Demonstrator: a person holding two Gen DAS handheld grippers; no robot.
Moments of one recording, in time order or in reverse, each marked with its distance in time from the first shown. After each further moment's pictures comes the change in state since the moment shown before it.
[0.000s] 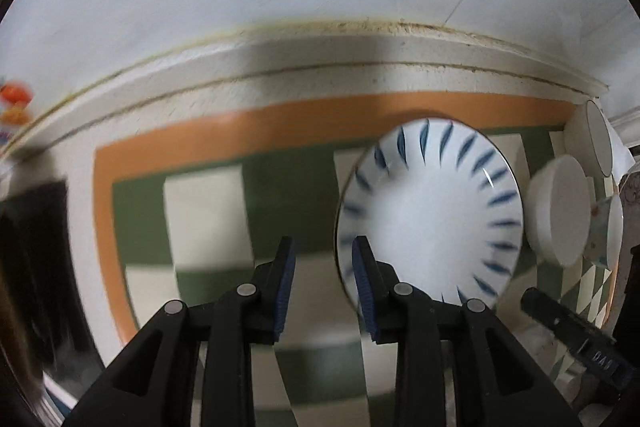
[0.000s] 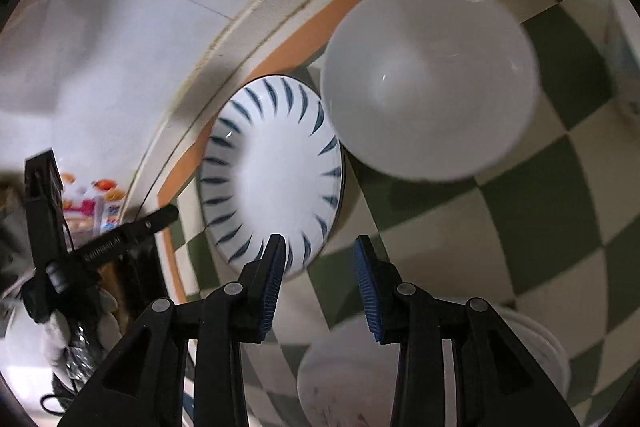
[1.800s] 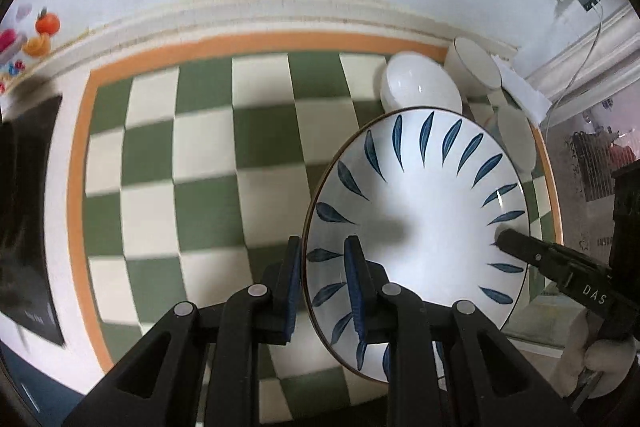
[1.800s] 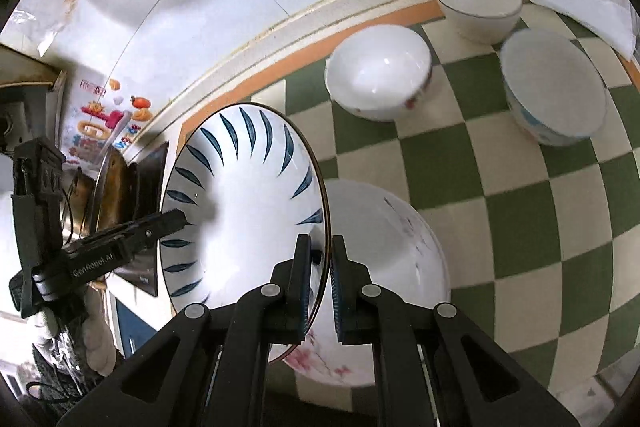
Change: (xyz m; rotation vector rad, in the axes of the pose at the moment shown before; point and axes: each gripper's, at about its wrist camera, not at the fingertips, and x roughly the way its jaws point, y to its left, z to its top) left arm -0.089 -0.089 -0.186 -0.037 -0.097 -0.151; right arm -0.148 -0.045 -0.094 -0.328 -0.025 -0.015
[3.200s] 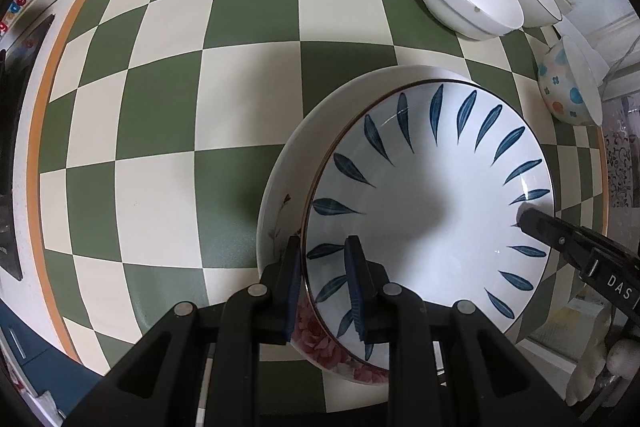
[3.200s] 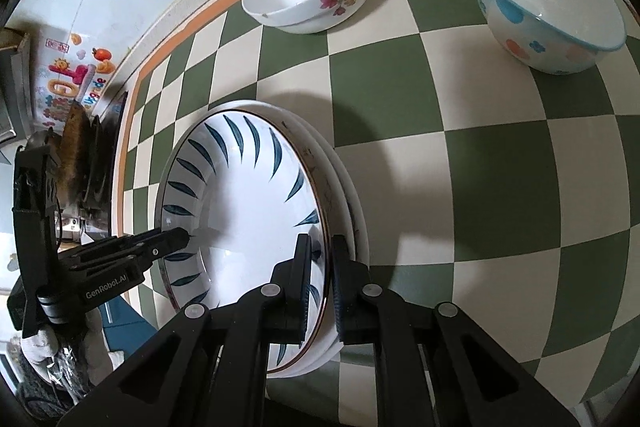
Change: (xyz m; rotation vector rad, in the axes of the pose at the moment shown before) left arm 0.089 -0.020 -0.052 -0.102 0.152 0.113; right arm 0.069 -0.064 -0.019 -0.026 0.164 -0.059
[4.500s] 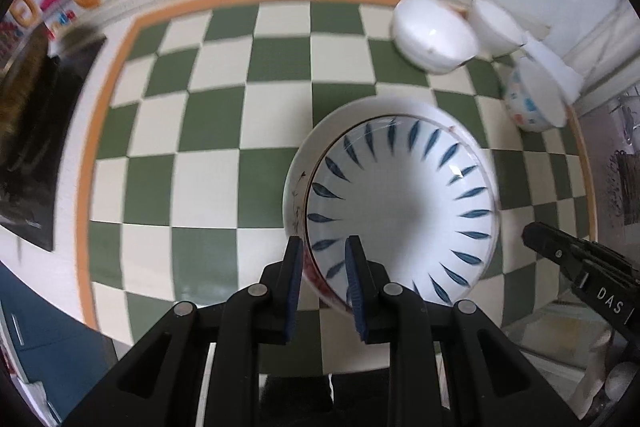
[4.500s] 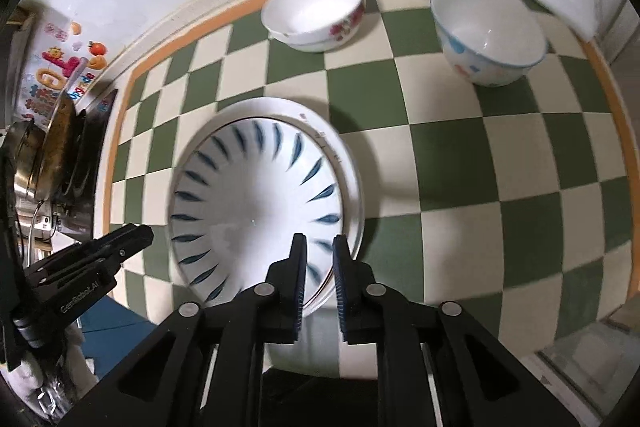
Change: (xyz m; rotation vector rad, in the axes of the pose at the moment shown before) left arm -0.089 -0.017 -0.062 -0.002 -0.203 0.056; right arm -0.073 0.054 -0.052 -0.038 -0.118 -0.157
